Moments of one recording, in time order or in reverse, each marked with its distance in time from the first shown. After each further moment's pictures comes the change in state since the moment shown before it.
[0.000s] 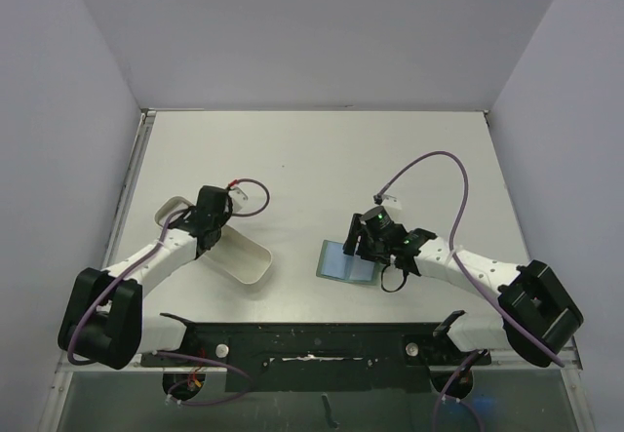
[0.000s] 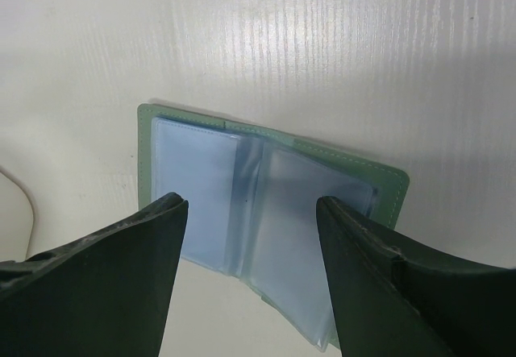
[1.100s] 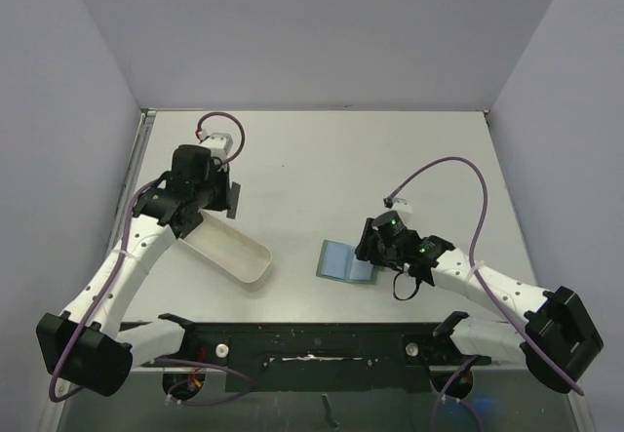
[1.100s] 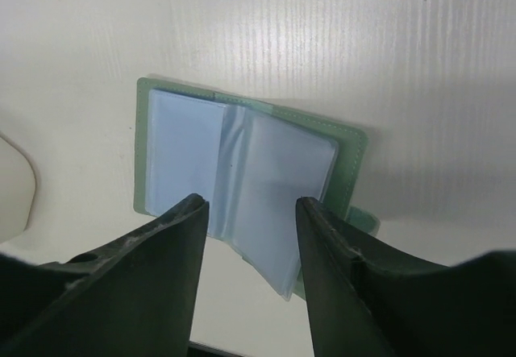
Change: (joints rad) left arm -0.009 -0.136 0.473 -0.432 0.425 -0.700; right arm -0.002 -0.170 -0.037 -0.092 0.000 -0.024
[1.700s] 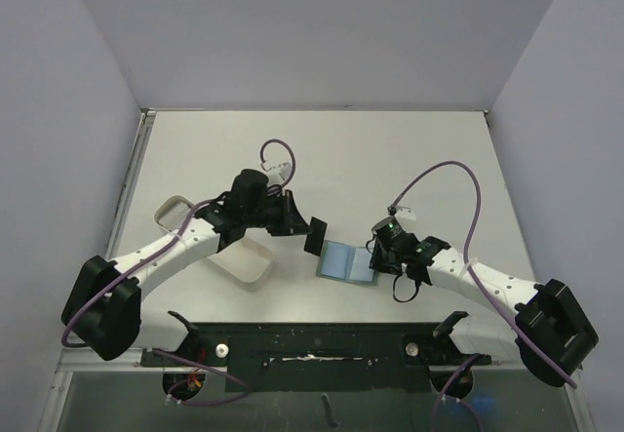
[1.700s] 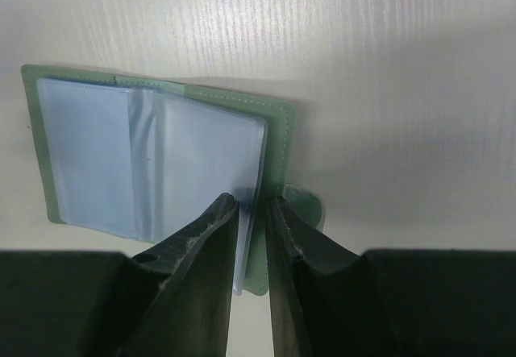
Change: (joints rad) left arm -0.257 0.168 -0.228 0.483 0.499 -0.523; right arm -0.019 0.036 -0.035 -0.074 0.046 0.005
